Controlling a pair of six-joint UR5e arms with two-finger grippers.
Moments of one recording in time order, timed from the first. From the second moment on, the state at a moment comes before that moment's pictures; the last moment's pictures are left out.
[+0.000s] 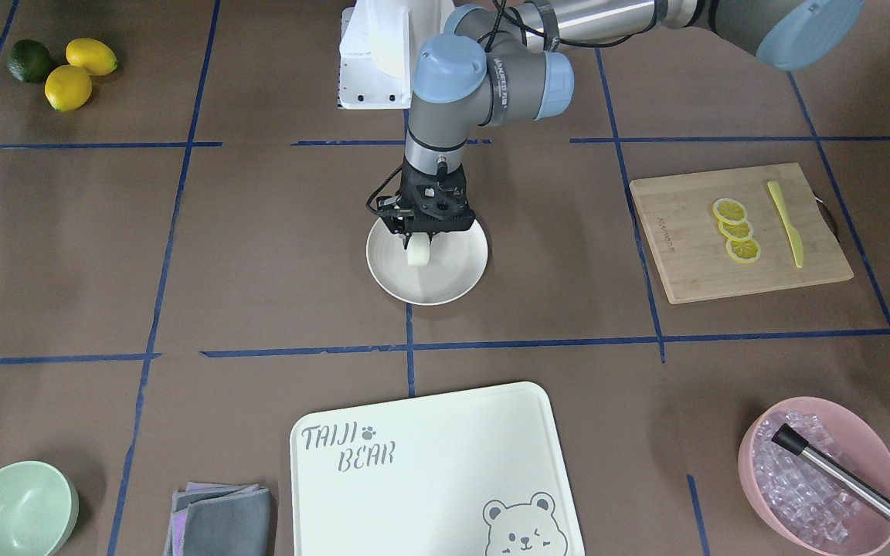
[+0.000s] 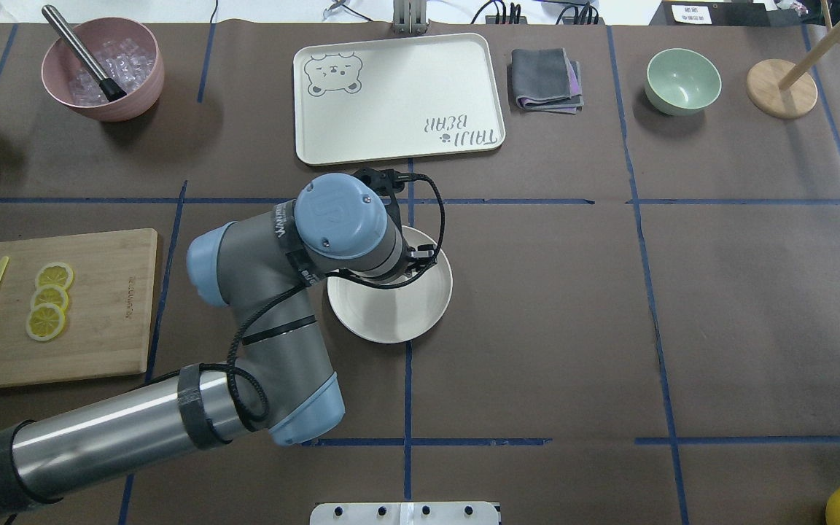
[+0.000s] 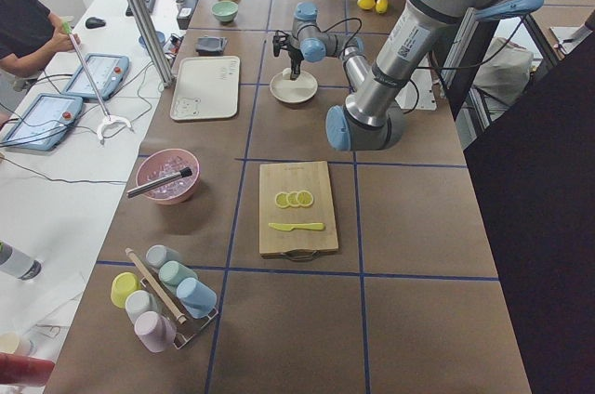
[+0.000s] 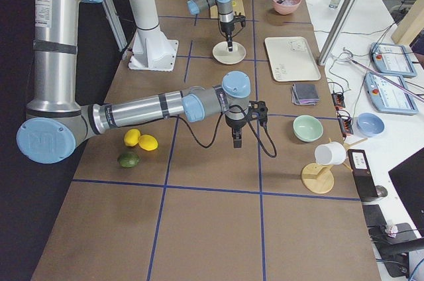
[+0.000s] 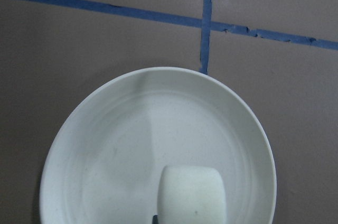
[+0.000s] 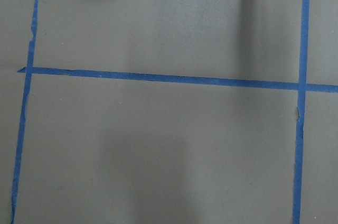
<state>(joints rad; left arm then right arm) -0.47 -2.39 -1.47 -1.78 -1.75 -1.39 1.35 -1.67 1.88 -1.43 2.35 0.35</state>
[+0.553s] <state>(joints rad) -0.46 -2.40 -1.41 -1.80 -1.74 -1.38 1.35 -1.67 1.88 -1.43 2.36 0.35</state>
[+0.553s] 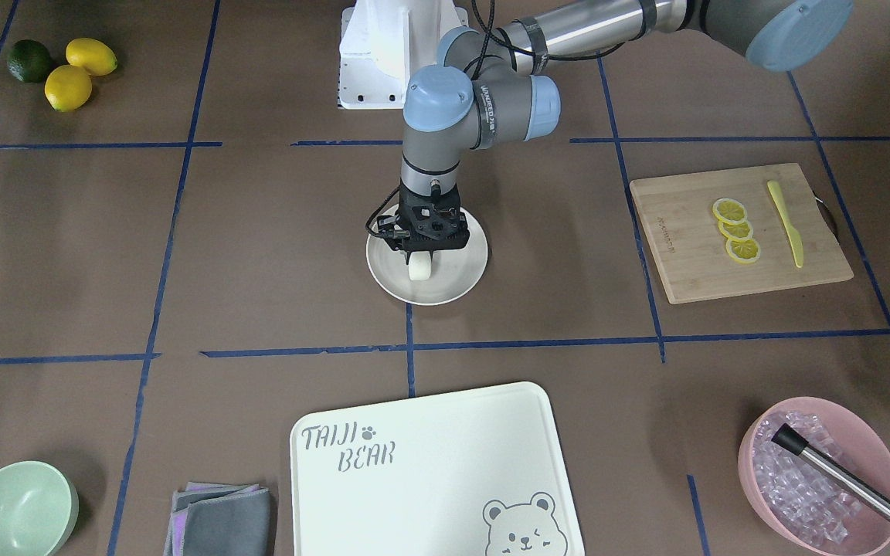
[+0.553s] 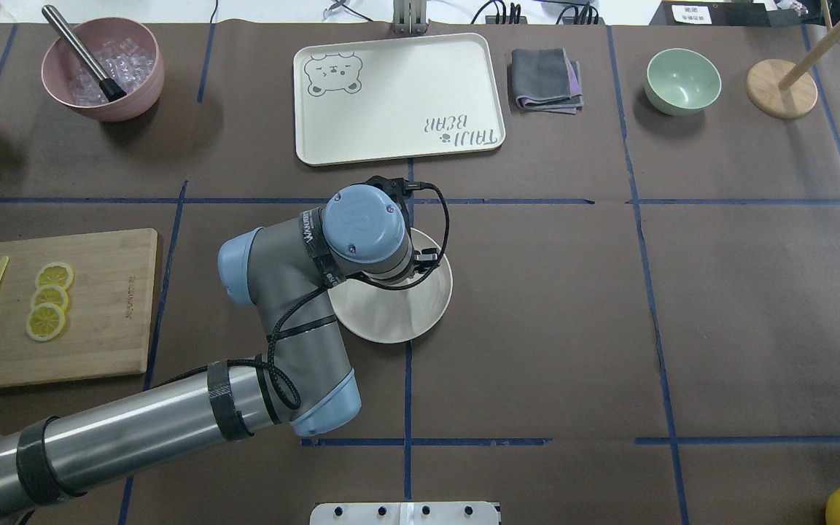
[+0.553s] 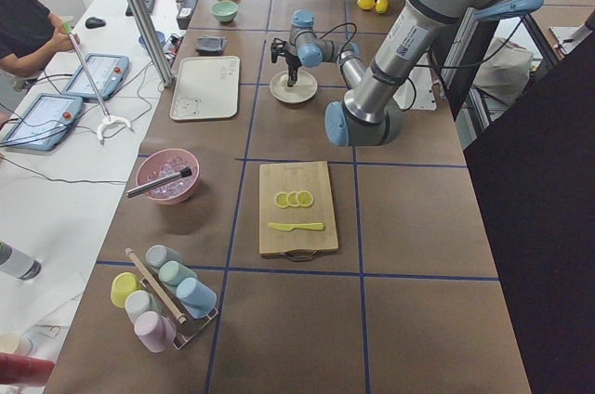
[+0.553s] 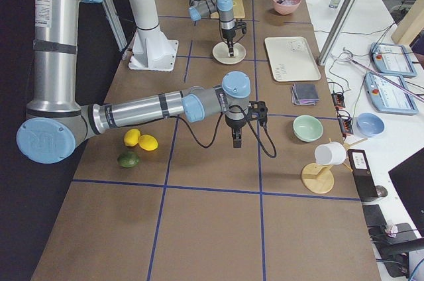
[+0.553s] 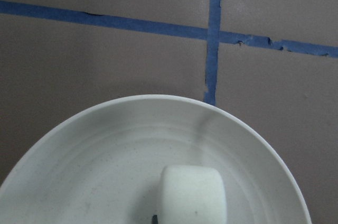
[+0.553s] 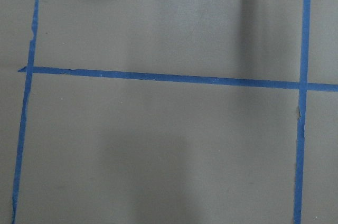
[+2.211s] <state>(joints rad) -0.49 -2.29 -1.67 -1.67 -1.75 -1.32 1.35 -1.66 1.88 -1.43 2.36 0.36</state>
